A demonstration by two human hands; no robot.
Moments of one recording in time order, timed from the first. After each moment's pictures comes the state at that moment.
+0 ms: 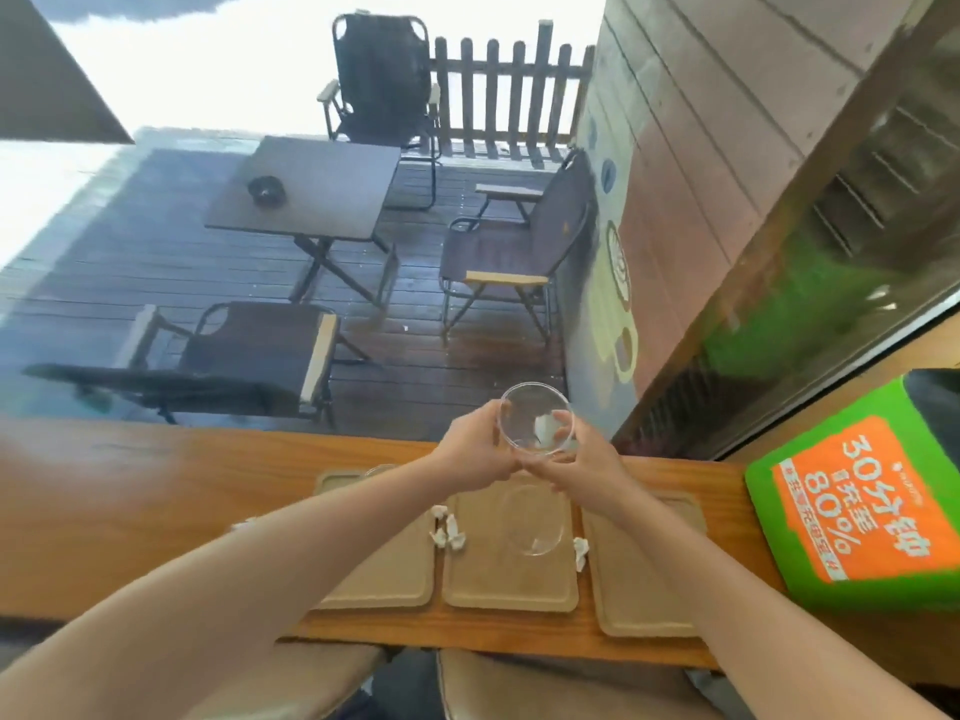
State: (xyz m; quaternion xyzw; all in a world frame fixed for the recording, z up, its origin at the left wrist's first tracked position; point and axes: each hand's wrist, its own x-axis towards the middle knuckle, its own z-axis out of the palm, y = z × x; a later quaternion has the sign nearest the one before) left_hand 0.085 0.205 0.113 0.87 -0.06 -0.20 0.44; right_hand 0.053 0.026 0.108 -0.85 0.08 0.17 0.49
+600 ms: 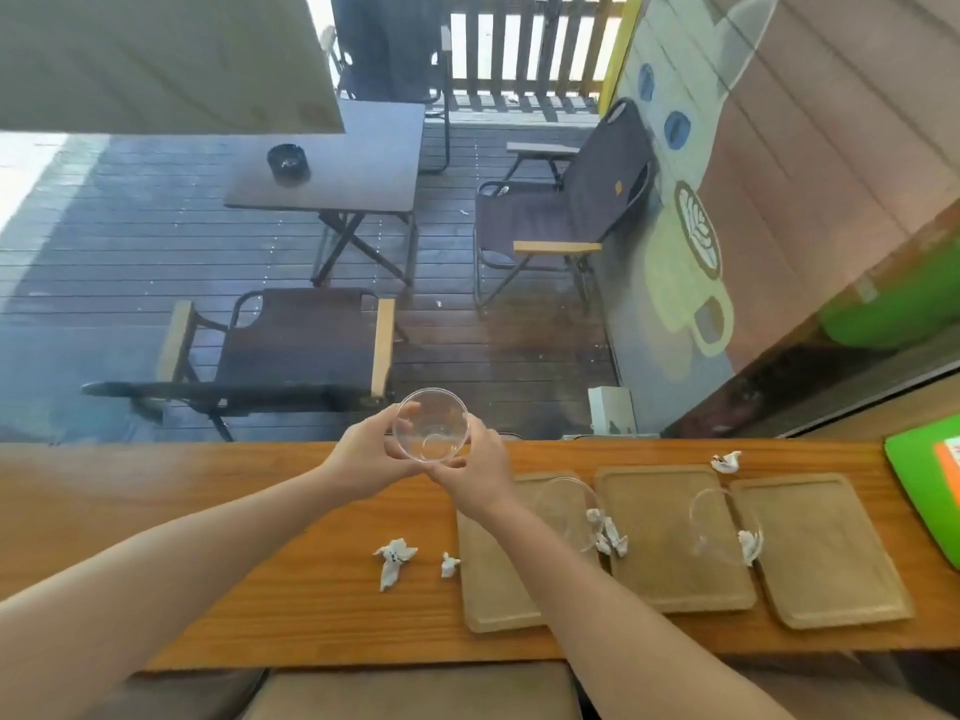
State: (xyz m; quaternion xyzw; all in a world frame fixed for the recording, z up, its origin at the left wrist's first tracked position) left_hand 0.145 0.550 0.055 0.89 -0.06 -0.21 0.40; right_hand 0.105 0.383 0.063 -0.82 0.12 0.15 0.54
